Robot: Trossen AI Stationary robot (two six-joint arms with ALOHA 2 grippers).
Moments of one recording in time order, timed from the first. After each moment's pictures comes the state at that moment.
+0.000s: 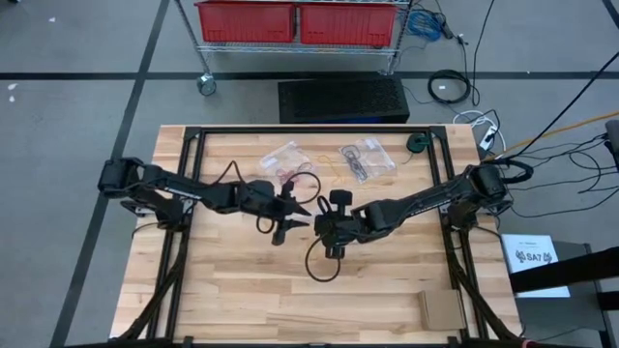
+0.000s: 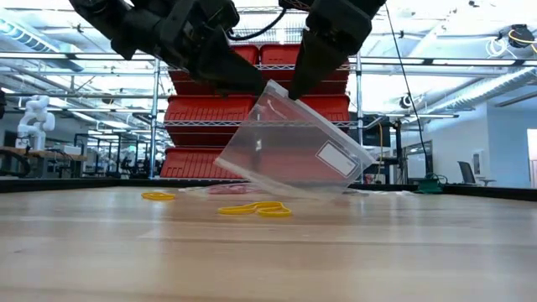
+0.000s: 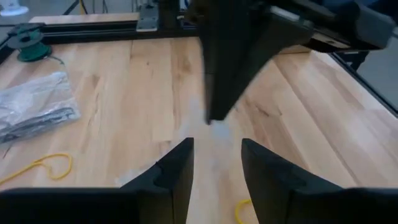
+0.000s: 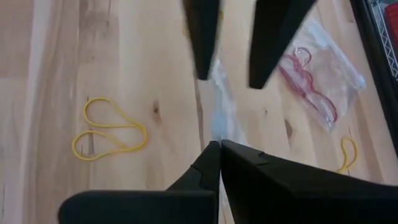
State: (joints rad) left arm -0.01 1.45 0.72 0.34 0.15 0.06; right arm 0.25 1.76 1.37 -0.63 0.45 0.17
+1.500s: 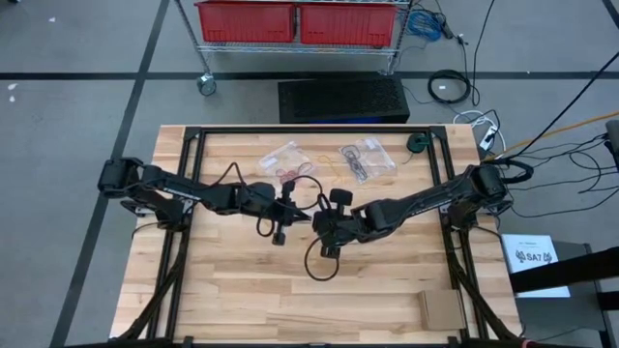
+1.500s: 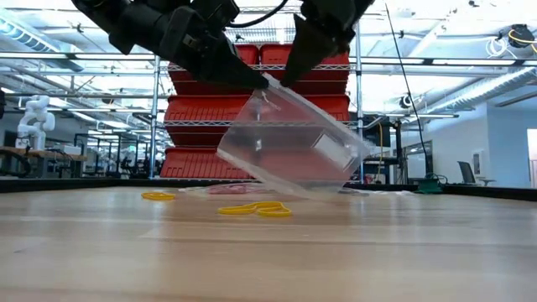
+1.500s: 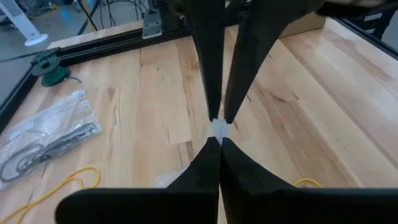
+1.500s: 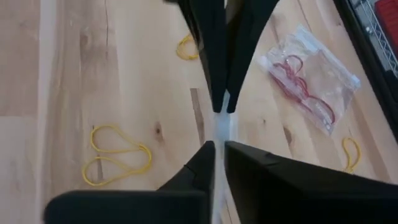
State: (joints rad) left arm -0.03 1.44 0.73 0.30 0.07 0.22; right arm 0.26 1.76 1.40 -0.61 0.47 0.26
